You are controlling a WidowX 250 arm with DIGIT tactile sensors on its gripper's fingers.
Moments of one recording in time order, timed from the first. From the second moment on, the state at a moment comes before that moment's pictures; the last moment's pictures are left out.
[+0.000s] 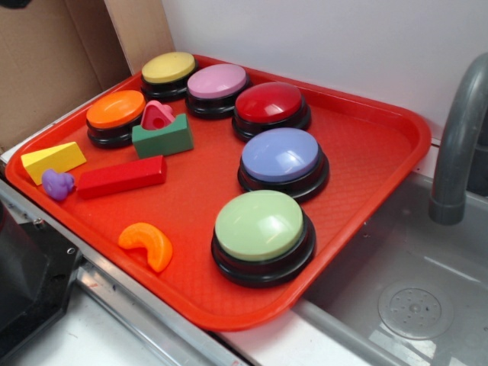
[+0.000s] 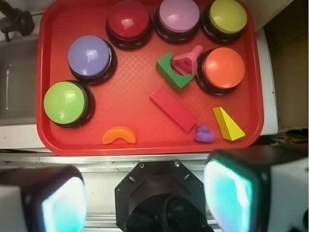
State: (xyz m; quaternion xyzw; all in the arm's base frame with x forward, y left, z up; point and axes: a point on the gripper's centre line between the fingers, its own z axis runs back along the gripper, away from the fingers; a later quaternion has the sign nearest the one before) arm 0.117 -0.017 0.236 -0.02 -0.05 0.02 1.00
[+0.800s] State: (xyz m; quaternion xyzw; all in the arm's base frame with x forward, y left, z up) arm 0.116 0.014 0.187 0.00 -0.05 -0.02 1.00
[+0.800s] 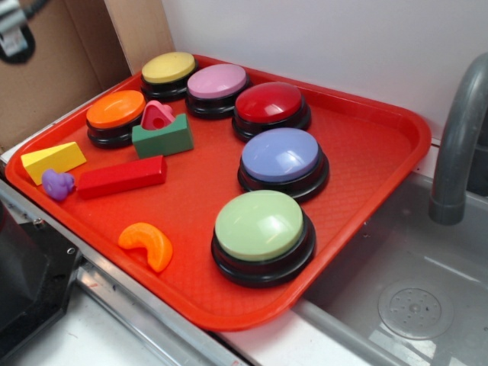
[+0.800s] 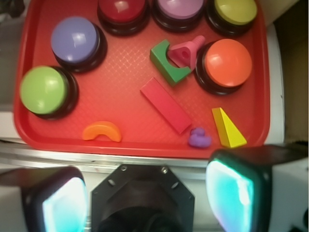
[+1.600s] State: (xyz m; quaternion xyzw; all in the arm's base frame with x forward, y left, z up) arm 0.150 0.042 0.072 0.08 -0.06 -0.06 0.99
